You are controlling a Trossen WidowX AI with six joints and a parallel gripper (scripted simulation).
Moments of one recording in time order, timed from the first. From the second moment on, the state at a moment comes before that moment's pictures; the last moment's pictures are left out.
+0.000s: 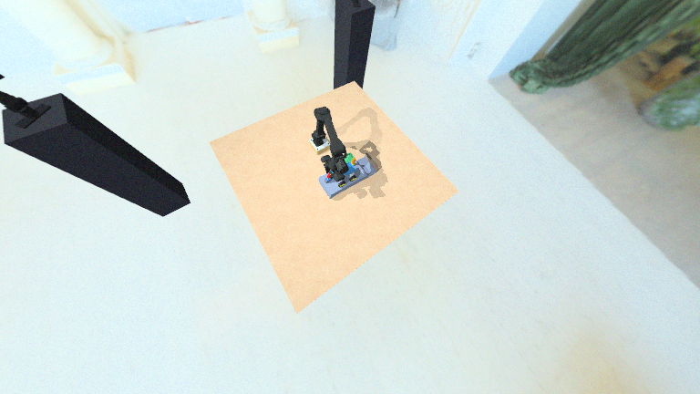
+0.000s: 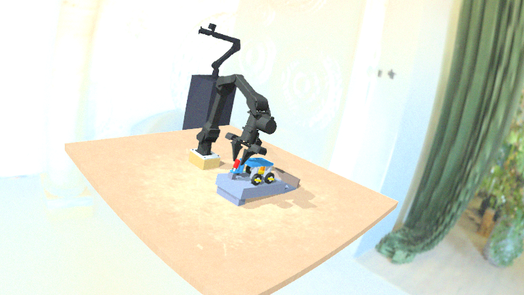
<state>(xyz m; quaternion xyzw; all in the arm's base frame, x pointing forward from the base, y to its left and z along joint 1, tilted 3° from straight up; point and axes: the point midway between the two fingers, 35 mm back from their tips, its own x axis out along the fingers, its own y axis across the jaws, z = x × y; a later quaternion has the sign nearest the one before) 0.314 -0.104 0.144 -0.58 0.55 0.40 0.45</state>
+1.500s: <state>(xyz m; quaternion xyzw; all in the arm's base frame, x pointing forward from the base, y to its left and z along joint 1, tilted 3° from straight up) 0.312 -0.109 0.124 -0.58 0.55 0.40 0.45</state>
